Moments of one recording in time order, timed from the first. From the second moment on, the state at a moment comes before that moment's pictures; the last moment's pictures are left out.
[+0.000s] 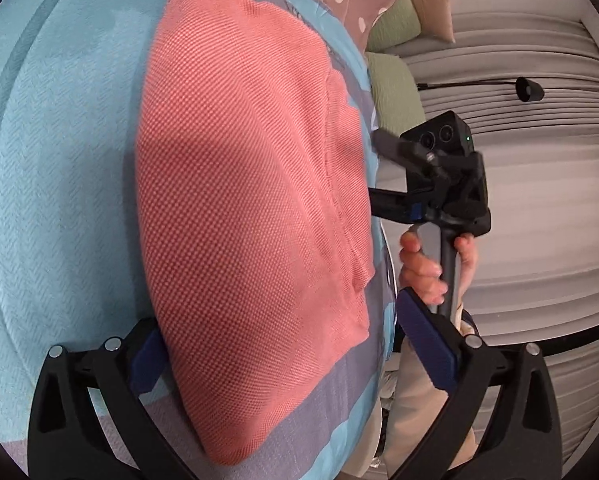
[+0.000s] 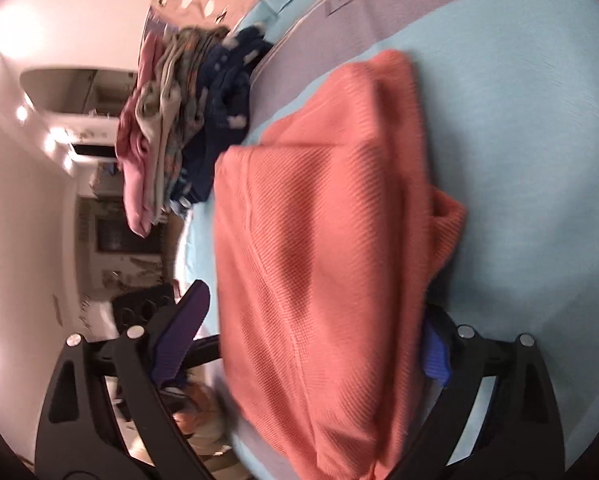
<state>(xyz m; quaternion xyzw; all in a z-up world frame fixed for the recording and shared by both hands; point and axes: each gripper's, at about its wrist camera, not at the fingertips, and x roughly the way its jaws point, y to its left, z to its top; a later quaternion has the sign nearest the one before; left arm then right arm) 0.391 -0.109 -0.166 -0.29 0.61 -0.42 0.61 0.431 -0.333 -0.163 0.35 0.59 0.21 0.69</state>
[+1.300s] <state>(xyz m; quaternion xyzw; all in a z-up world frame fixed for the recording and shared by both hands) 0.564 -0.289 -0.166 -0.30 0.58 -0.42 0.64 0.588 -0.538 -0.124 0.31 0.56 0.00 0.77</state>
